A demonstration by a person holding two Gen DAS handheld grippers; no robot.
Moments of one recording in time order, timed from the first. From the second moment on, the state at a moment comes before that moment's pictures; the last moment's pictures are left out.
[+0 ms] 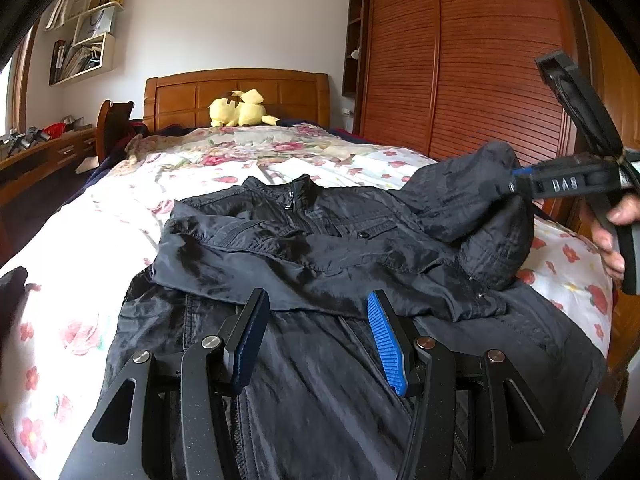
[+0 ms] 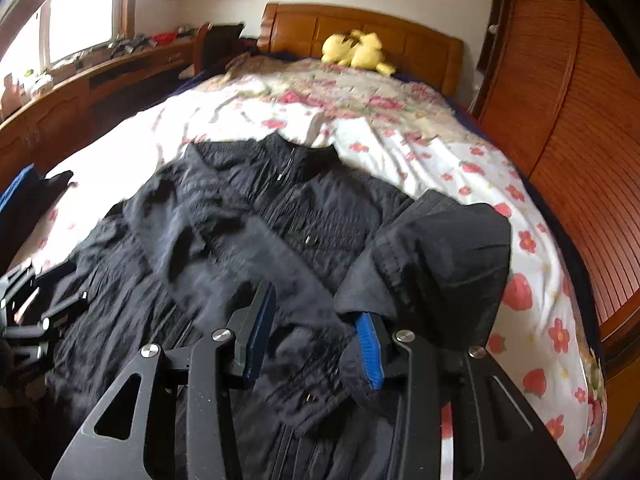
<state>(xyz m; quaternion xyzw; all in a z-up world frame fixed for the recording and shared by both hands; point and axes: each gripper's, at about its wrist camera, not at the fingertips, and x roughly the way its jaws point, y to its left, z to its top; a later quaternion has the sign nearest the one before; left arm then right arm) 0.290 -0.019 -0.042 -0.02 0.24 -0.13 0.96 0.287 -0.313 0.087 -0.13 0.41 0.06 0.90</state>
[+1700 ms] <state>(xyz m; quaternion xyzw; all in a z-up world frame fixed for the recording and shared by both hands) 0.248 0.018 -0.029 -0.02 0.21 -0.09 0.97 0.243 -0.229 0.093 -0.08 0.38 0.21 0.90</state>
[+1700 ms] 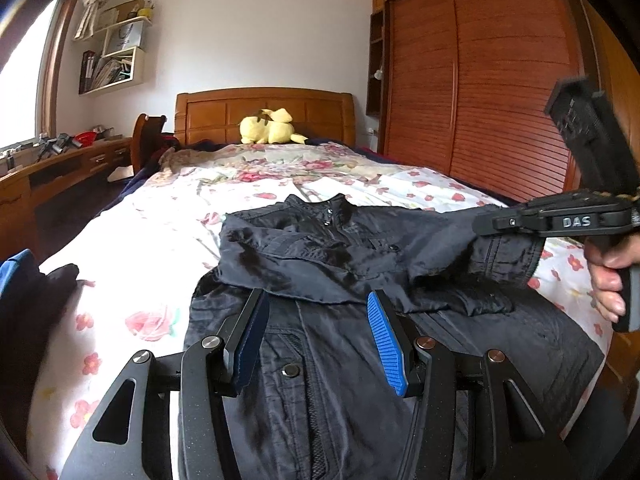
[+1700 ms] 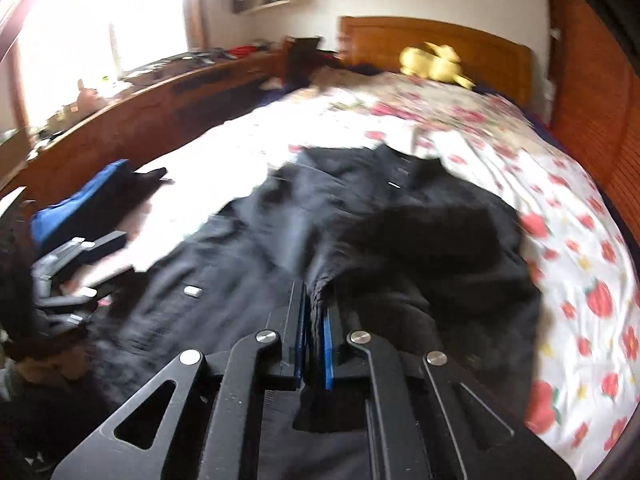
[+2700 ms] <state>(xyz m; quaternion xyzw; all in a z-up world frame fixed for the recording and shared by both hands) 0.277 -0.014 -0.054 0.01 0.25 -0.12 0.96 0.235 -0.301 0.035 -0.09 0.40 0.09 0.91</state>
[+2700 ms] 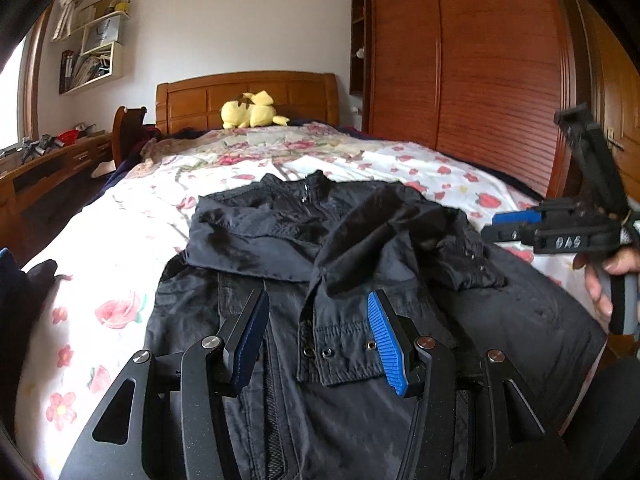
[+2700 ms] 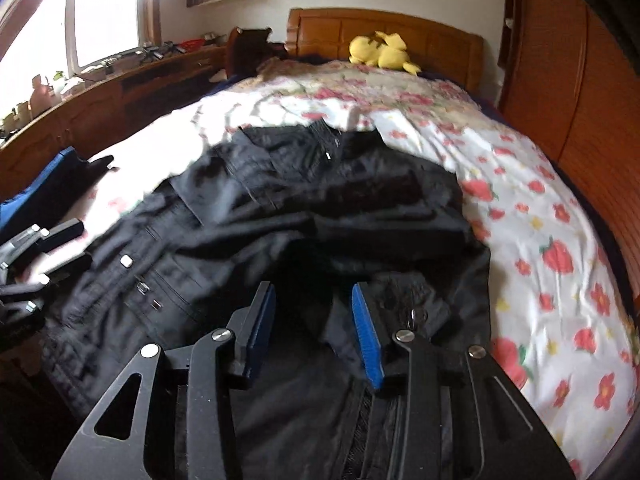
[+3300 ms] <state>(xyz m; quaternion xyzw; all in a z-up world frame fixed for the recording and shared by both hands) 0.312 -0.038 -0.074 0.03 0.32 -0.10 0.94 0.239 -0.333 -0.038 -0.09 0.42 0.07 0.90</state>
